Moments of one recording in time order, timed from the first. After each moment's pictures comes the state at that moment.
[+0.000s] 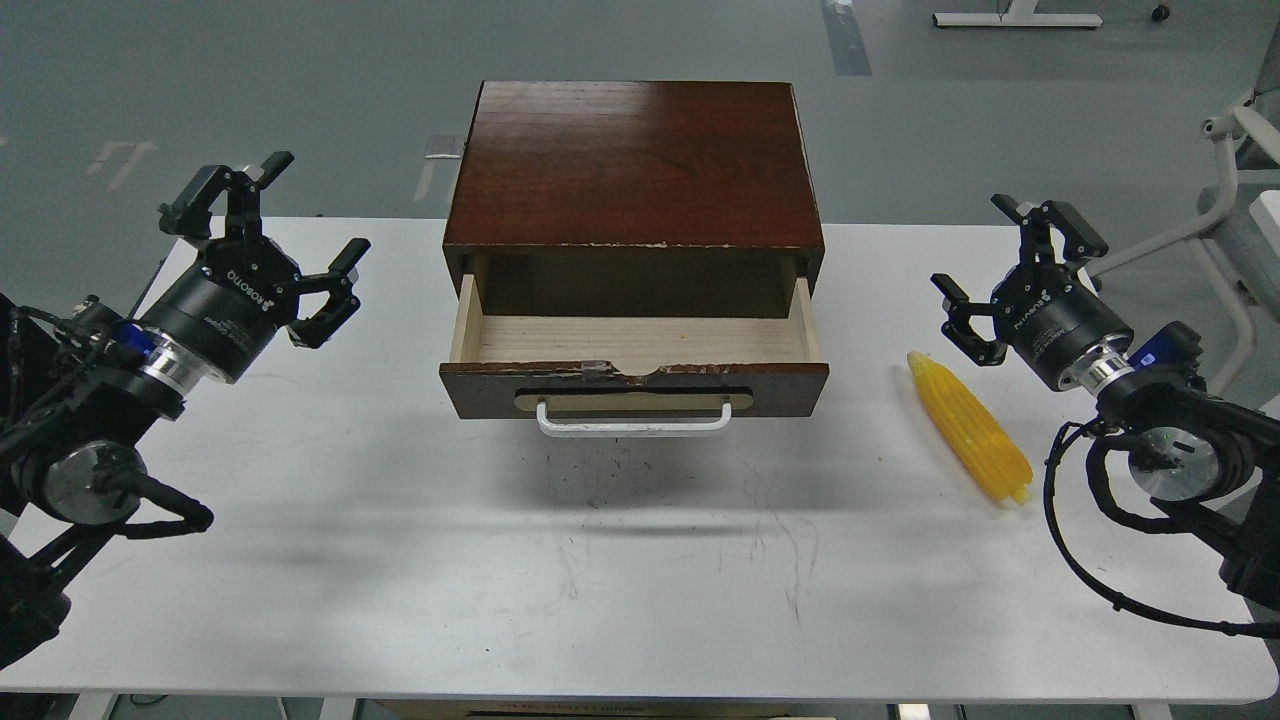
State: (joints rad) left arm -0.39 0.65 -0.90 -1.23 0.20 -0.37 -0.38; right arm 0.73 -0.58 0.26 0.86 0.14 0.39 0.49
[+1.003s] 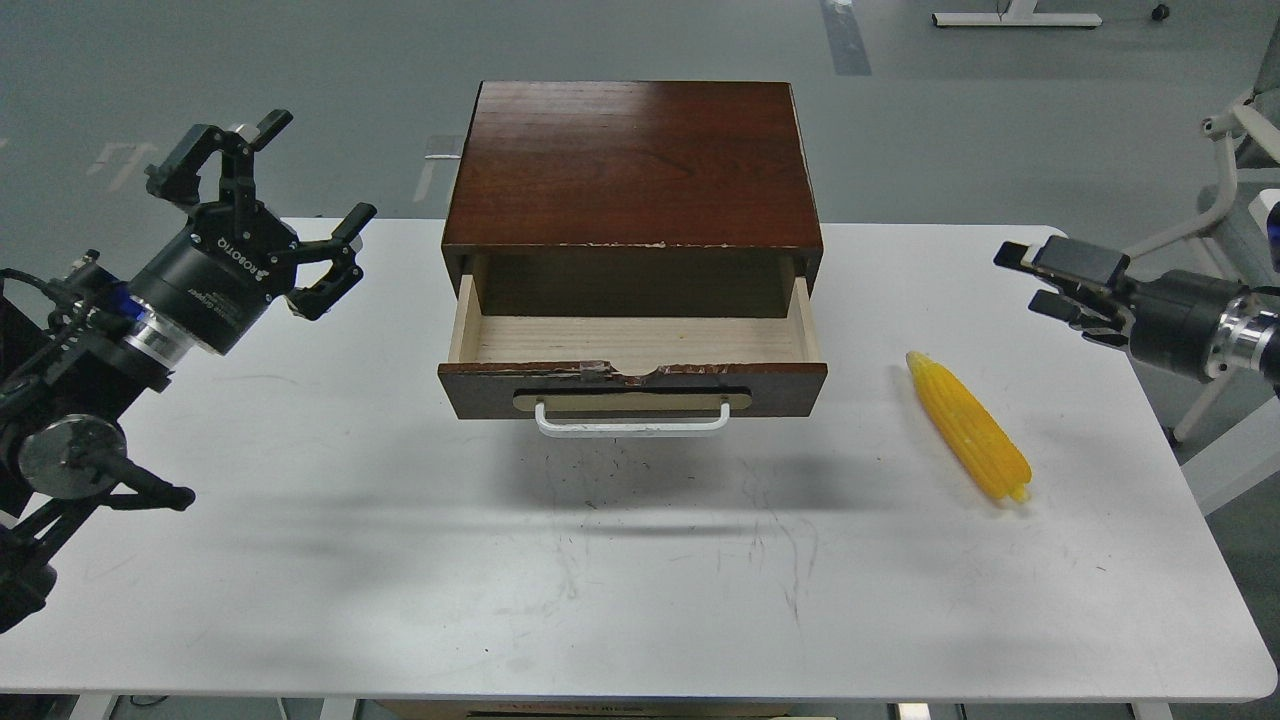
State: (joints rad) left arm -0.44 0.67 -0.90 -1.23 0.20 -0.49 -0.38; right arm 0.87 -0.91 0.22 0.99 -0.97 0.38 0.49
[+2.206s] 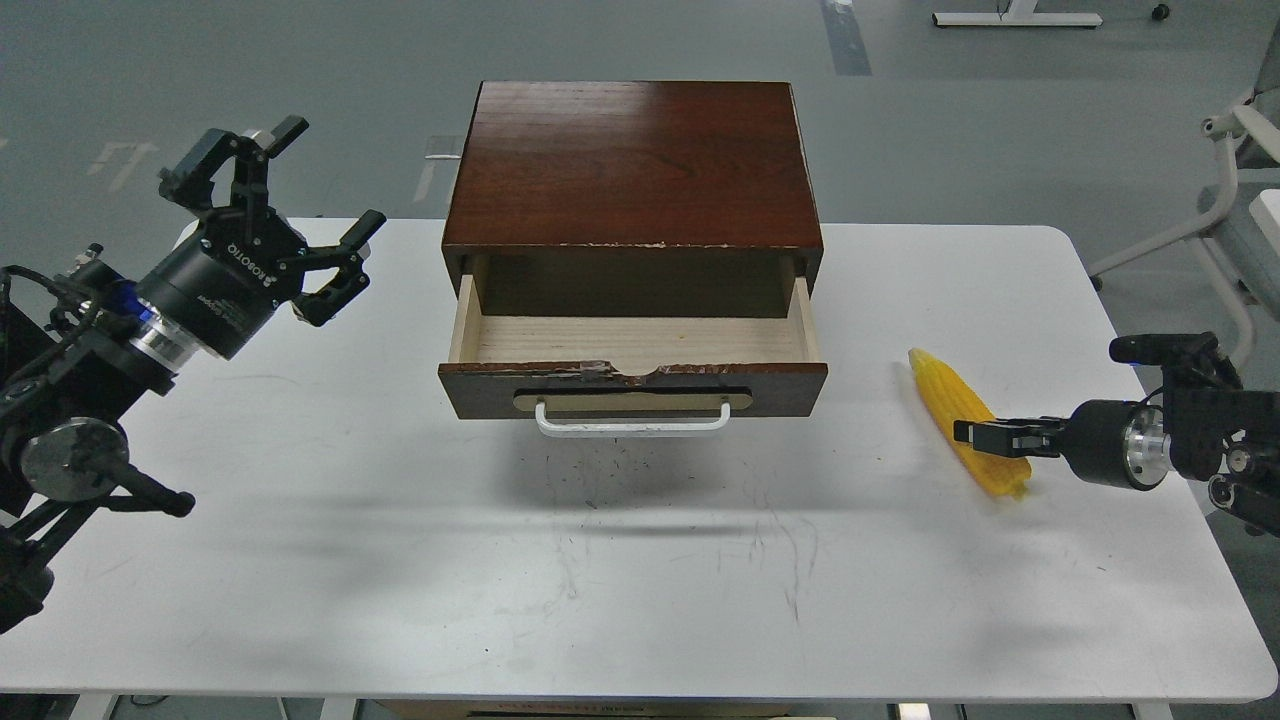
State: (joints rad) left arm -0.44 0.68 -0.90 -1.24 0.25 -0.49 -0.38; right arm 0.92 -0.72 -0.19 0.84 -1.26 0.16 0.49
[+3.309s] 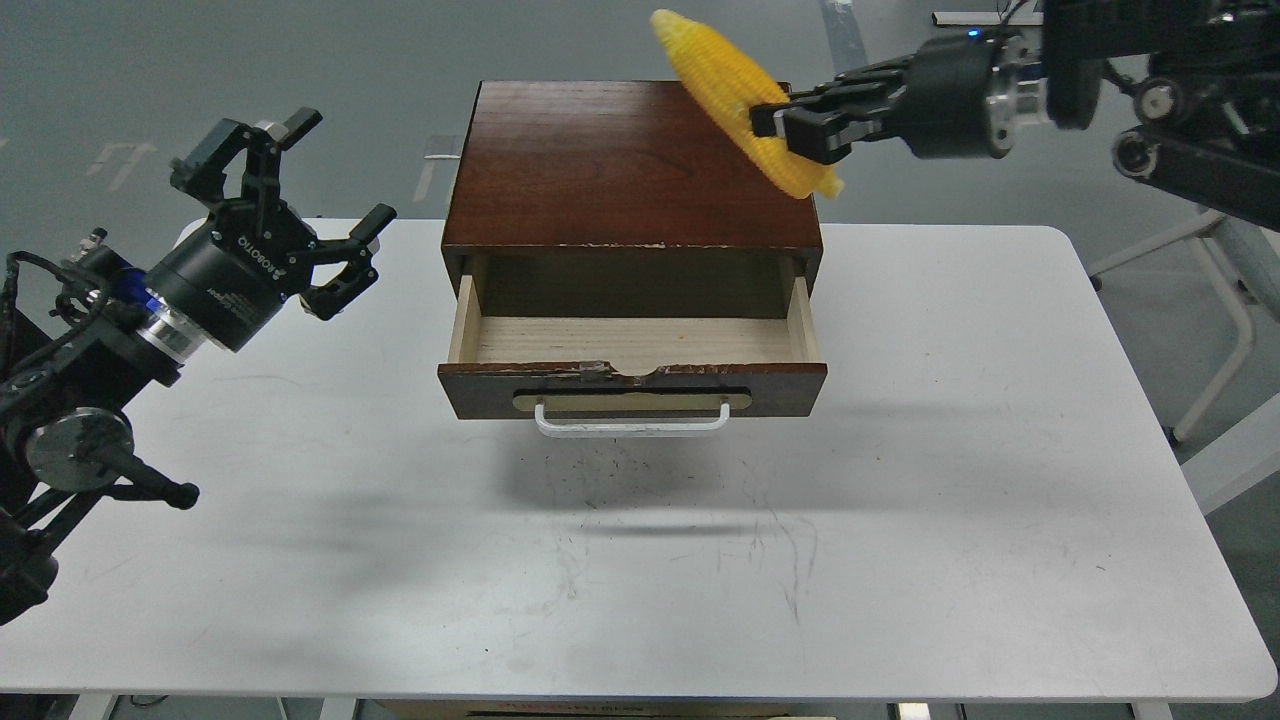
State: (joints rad) left arm -0.46 0.67 -0.90 -1.25 0.29 -0.49 -0.37; right arm 1.79 -0.46 -0.48 1.11 -1.17 0.14 0.49
